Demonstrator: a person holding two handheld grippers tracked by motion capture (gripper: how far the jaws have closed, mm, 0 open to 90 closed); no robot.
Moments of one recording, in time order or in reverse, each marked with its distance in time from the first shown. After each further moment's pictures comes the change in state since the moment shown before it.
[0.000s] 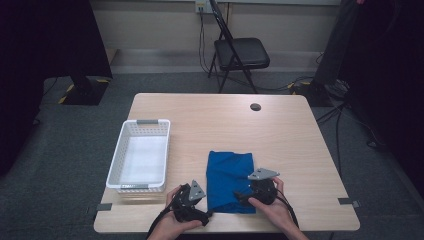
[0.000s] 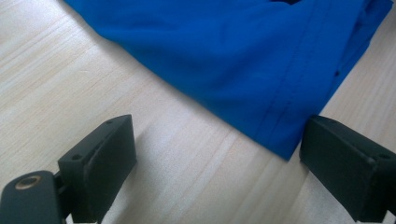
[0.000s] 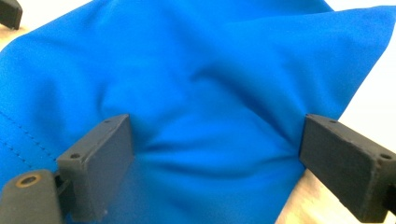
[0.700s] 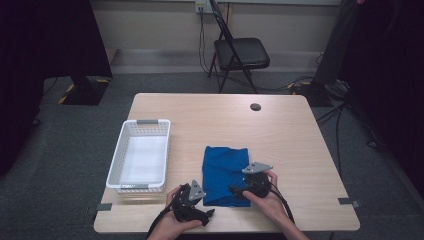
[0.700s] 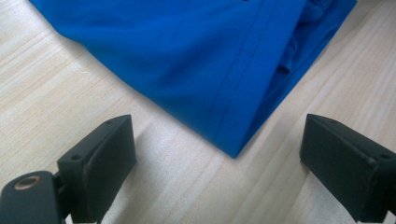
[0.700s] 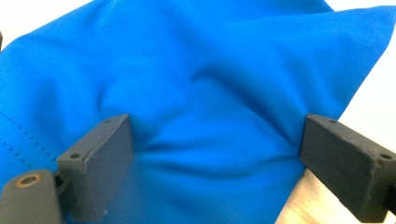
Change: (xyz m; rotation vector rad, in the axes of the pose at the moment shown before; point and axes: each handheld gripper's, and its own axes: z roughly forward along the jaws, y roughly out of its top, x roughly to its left) left arm 0.000 0.000 0.000 0.000 -0.002 0.002; right arm -0.002 0.017 0.018 -0.002 -0.001 0.000
